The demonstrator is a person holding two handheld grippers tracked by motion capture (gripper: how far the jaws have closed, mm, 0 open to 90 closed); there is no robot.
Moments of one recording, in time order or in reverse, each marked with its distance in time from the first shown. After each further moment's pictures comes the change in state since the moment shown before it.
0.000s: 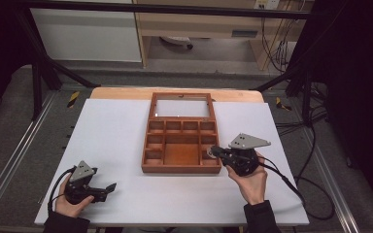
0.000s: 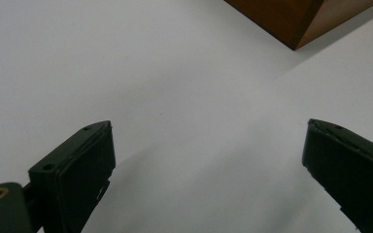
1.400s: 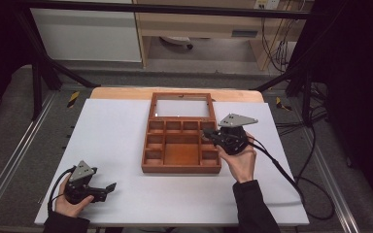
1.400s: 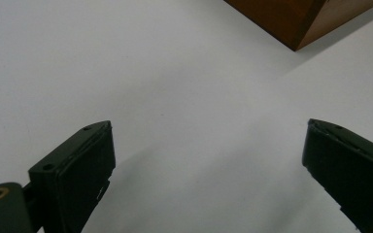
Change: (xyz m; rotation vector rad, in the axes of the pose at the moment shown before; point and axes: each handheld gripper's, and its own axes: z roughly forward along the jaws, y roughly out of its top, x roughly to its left) left arm 0.001 0.000 0.000 -0.003 0.000 -0.003; right arm -0.015 0.041 0.034 0.002 -0.023 -0.018
